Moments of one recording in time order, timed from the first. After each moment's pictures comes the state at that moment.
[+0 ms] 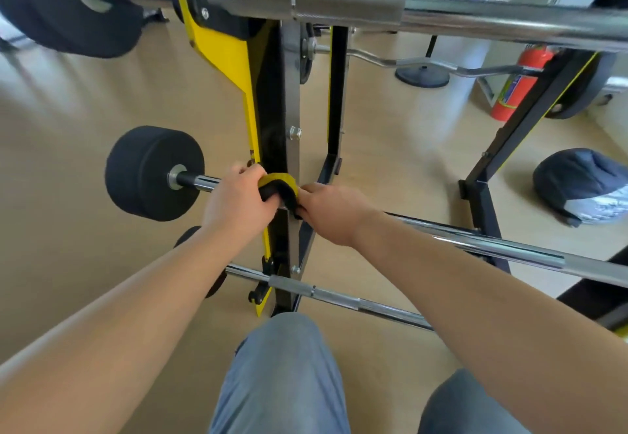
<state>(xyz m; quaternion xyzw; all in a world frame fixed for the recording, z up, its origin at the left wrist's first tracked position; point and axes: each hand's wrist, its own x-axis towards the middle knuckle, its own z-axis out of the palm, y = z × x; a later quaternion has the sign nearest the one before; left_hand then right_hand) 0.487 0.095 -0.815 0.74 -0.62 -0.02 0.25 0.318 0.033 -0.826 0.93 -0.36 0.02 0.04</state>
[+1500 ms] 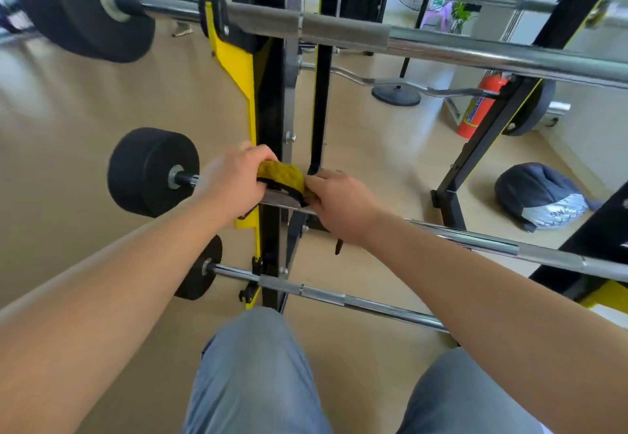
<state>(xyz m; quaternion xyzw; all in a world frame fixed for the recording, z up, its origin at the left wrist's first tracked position) 0.500 0.106 -0.772 0.65 -0.72 0.01 0.24 0.294 0.077 -0.783 0.91 -0.39 0.13 0.00</state>
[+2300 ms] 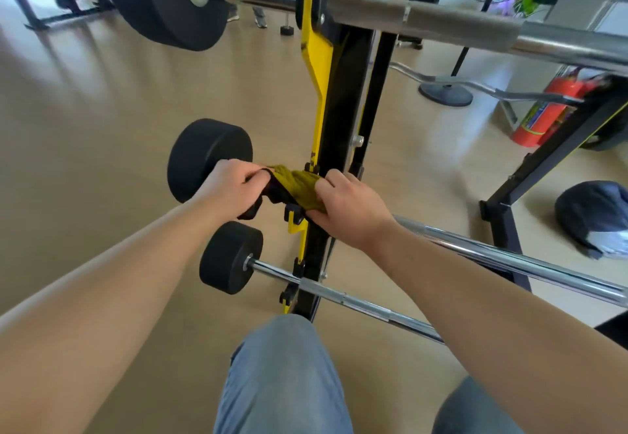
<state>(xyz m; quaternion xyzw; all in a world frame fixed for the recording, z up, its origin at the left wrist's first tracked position) 0.600 0.110 -0.807 0.69 -0.60 -0.22 0.34 0.380 0.049 -0.822 0.93 -0.34 0.15 0.06</state>
